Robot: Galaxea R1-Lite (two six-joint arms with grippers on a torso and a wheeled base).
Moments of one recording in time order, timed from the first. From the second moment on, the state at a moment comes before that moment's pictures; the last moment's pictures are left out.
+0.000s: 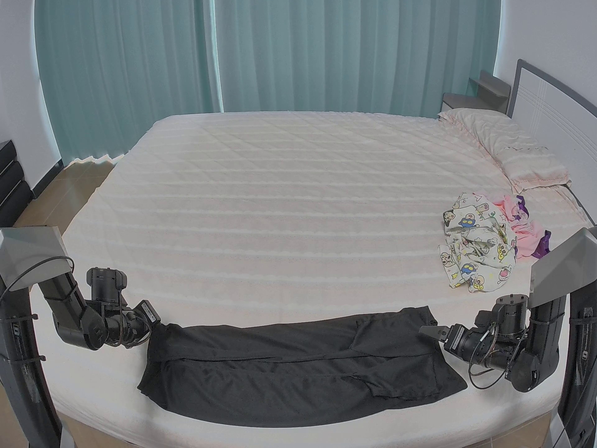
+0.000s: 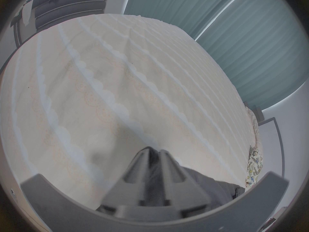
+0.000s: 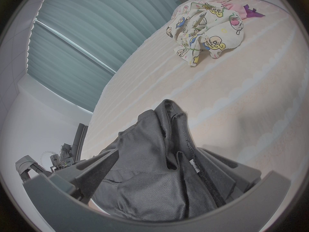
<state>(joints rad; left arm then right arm) 0.08 2.25 -0.62 -0.82 -0.13 -0.69 0.15 2.36 -0.21 -1.55 0.27 0.68</state>
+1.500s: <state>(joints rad) 0.19 2.16 -0.50 -0.82 -0.31 -0.70 0.15 2.36 -0.19 -1.55 0.27 0.68</state>
